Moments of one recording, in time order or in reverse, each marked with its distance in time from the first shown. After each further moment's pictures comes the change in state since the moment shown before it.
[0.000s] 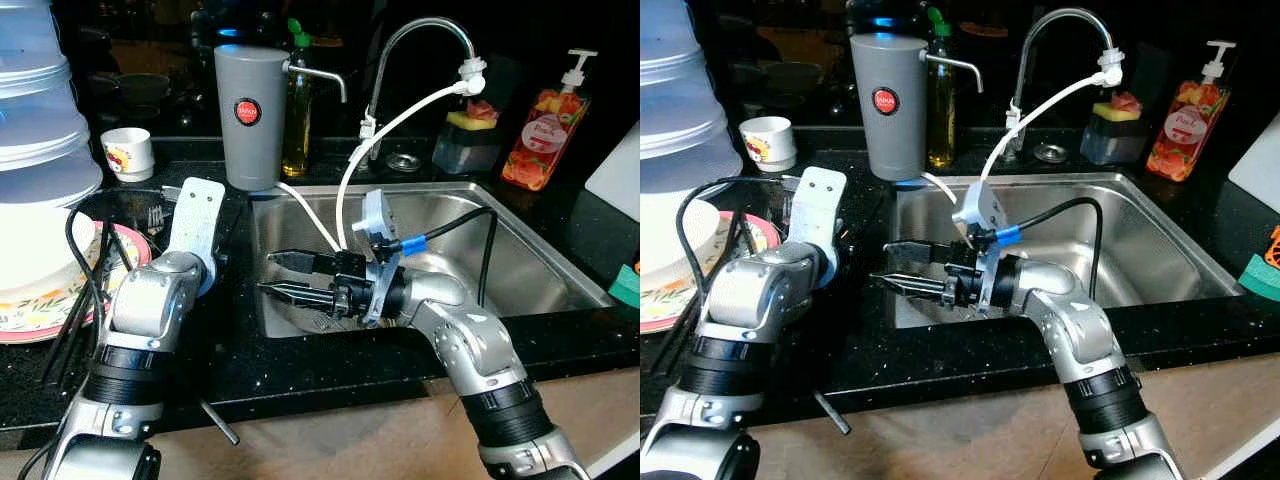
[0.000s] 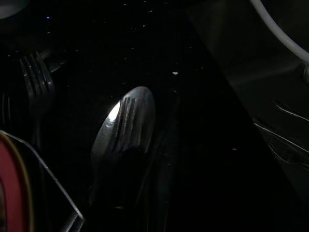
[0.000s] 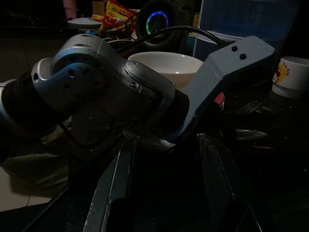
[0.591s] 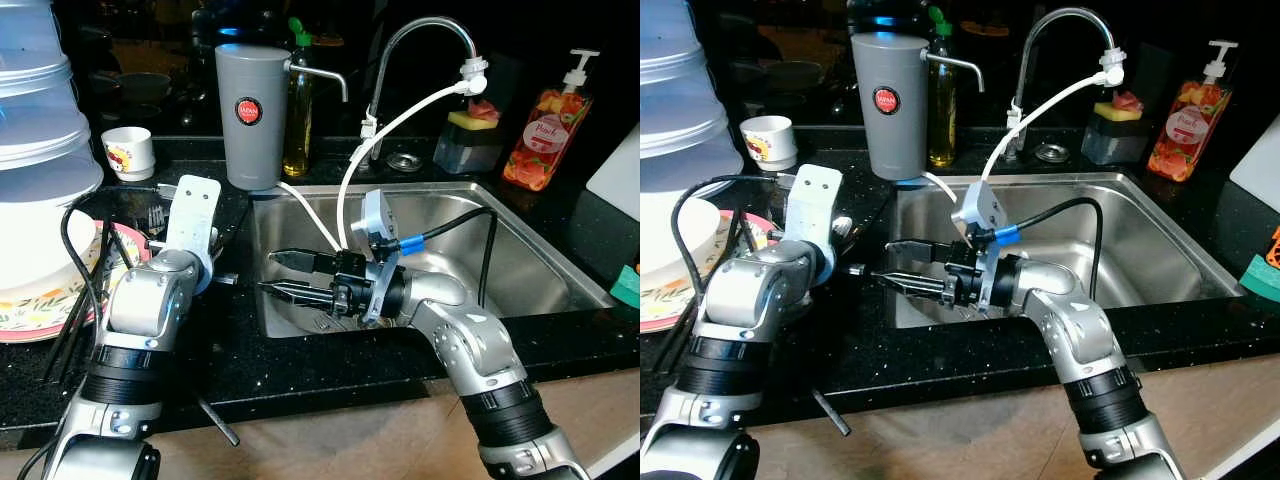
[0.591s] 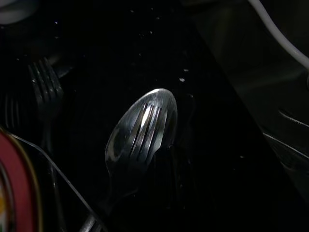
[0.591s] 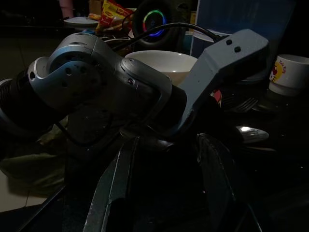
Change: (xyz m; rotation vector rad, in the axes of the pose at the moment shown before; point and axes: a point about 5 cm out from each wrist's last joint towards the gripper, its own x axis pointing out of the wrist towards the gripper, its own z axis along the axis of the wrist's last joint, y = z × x) left arm 0.000 0.007 0.003 -0.013 -0.034 0.043; right arm 0.000 0.000 0.000 0.001 0.000 -0.010
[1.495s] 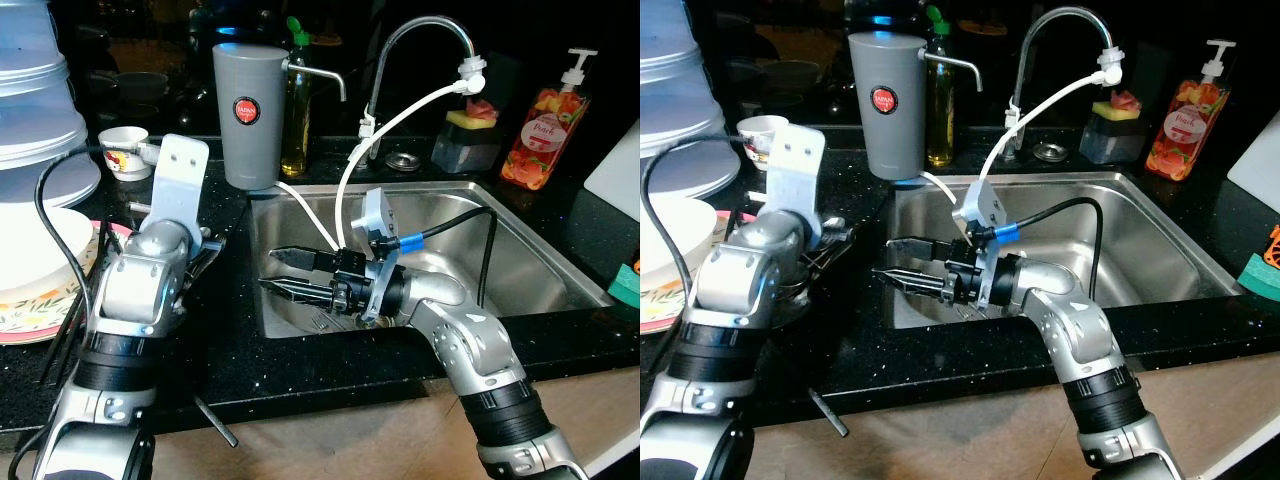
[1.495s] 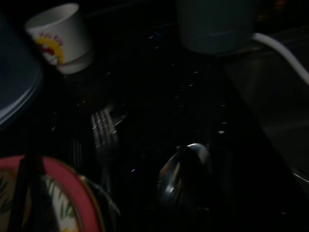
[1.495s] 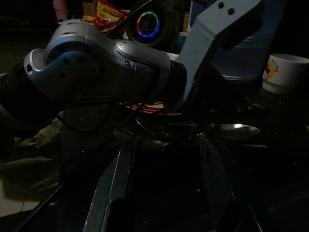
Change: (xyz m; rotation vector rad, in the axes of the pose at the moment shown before) left arm -0.004 0.017 0.023 0.026 -0.136 0.128; right arm 0.000 -0.001 0.000 0.005 -0.007 -0.020
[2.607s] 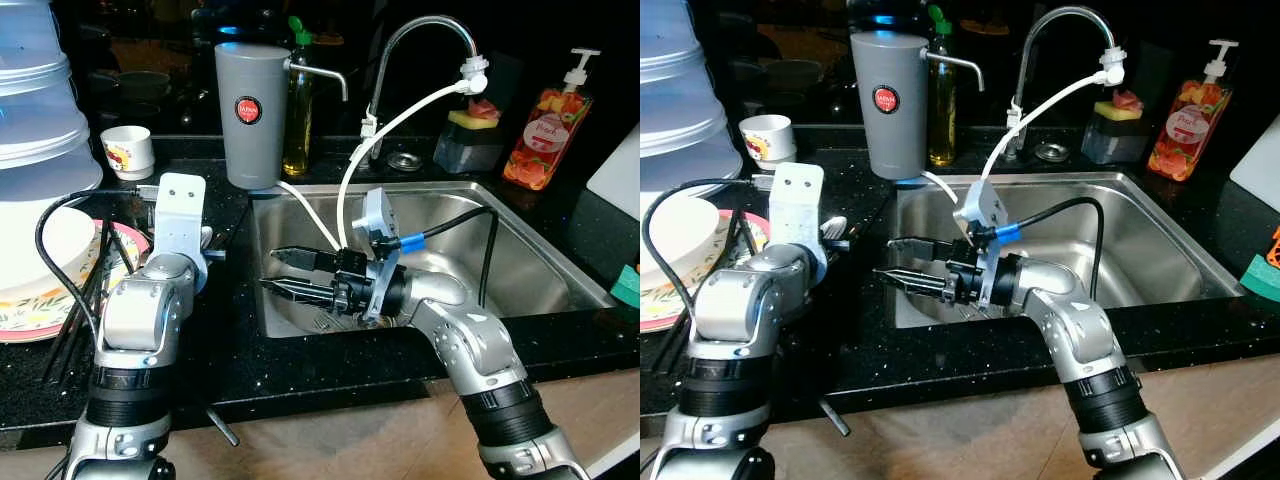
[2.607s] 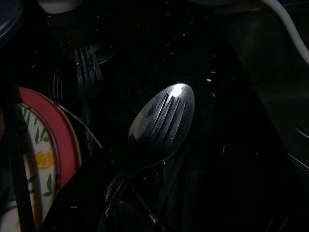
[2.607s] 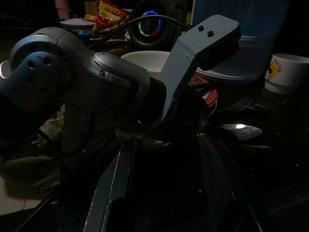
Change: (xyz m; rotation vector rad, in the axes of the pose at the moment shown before) left arm -0.023 -0.014 -0.020 -0.102 0.131 -0.002; right arm -0.001 0.000 0.000 -0.002 0.003 0.004
